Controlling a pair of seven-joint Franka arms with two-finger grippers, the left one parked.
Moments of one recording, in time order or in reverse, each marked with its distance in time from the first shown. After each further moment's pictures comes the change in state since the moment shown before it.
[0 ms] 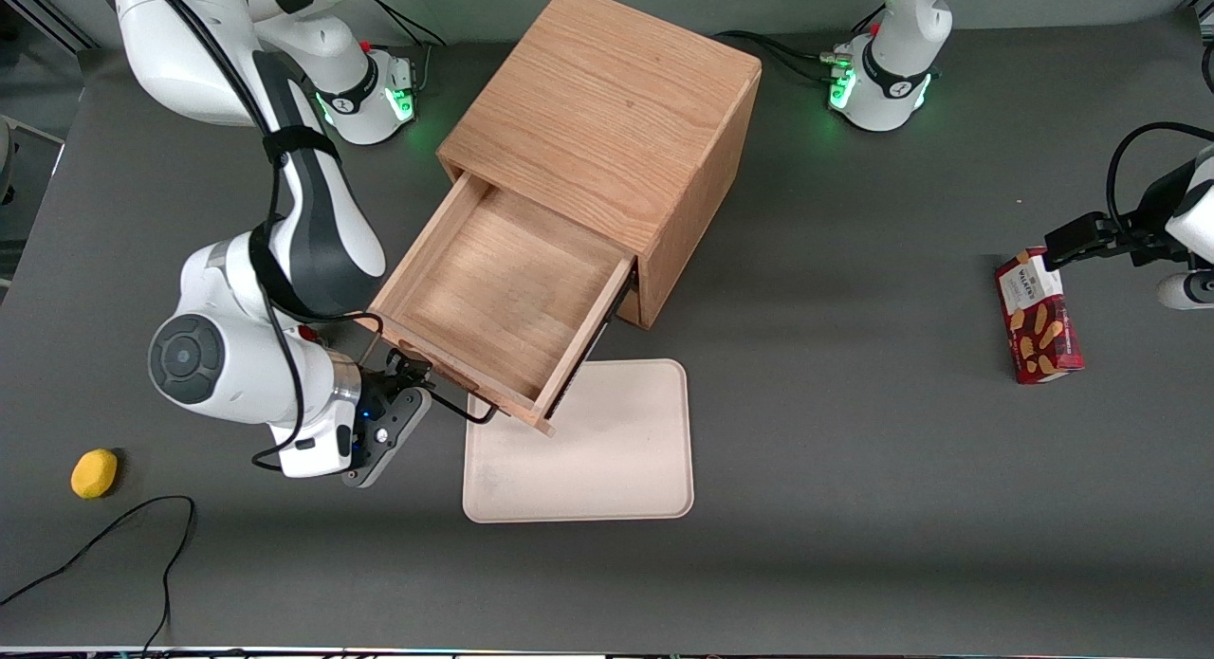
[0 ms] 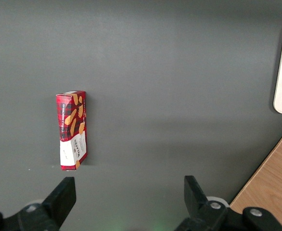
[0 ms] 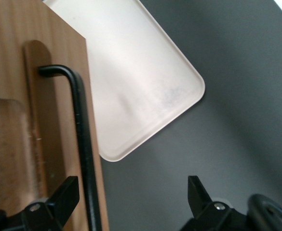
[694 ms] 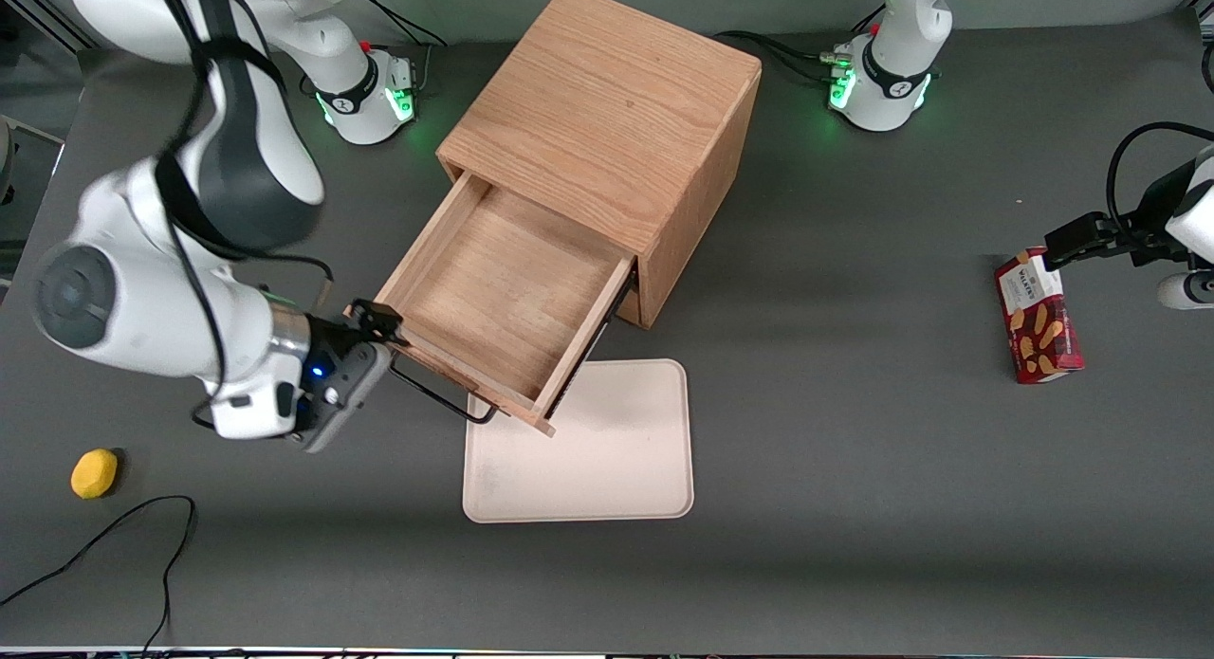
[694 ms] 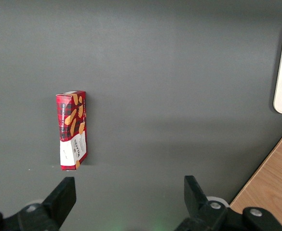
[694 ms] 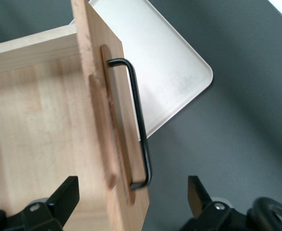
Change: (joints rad) arm -0.005 -0.140 -0.022 0.047 0.011 -0.206 0.092
